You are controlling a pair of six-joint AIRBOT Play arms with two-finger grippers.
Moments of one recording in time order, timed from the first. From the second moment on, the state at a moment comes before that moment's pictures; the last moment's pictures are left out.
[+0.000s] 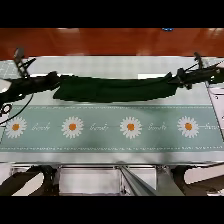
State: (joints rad) left arm 0.01 -1.09 0.89 0.71 -0.74 -1.24; right arm -0.33 -1.68 1.43 -0.79 1.31 1.24
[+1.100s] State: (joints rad) left arm -0.79 -2.14 2.03 0.81 -1.09 -1.63; right arm -0.31 -1.00 1.43 -0.91 1.52 1.37
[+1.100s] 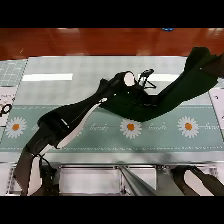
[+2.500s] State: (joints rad) left arm 0.18 -0.85 0.83 0.96 -1.05 -1.43; right arm 0.42 -1.77 1.53 -0.60 0.94 1.41
